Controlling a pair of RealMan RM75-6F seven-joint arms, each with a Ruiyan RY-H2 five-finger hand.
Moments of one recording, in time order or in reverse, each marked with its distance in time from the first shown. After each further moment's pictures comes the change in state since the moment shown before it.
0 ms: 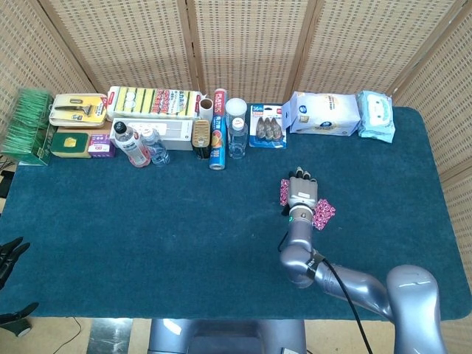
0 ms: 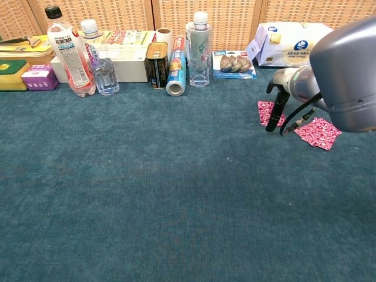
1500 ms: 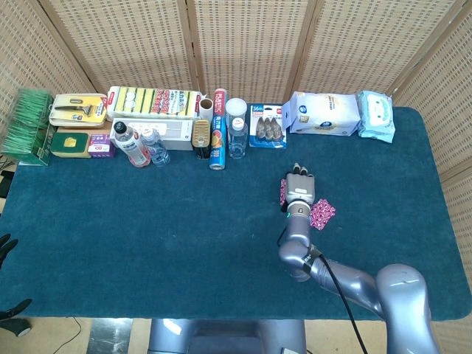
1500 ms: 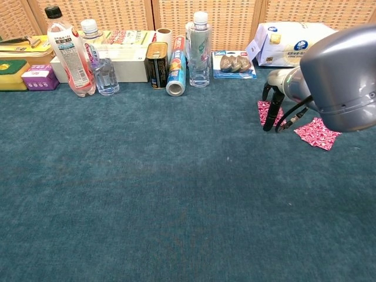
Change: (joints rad) left arm 0.020 0.000 -0.029 0.008 -0.019 0.022 -0.024; right arm 0.031 -0.036 -0.018 0.135 -0.012 -0.094 -0.026
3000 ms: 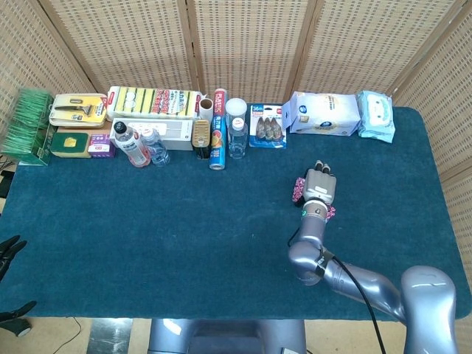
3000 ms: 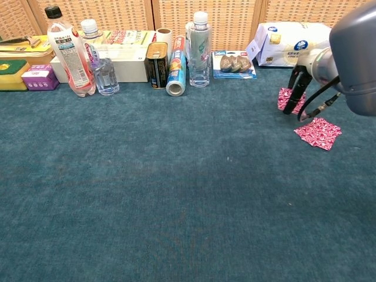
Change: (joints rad) left arm -0.028 0.022 0.018 0.005 0.026 -0.044 -0.059; right arm -0.070 0.098 0.065 -0.204 0.011 0.229 0.062
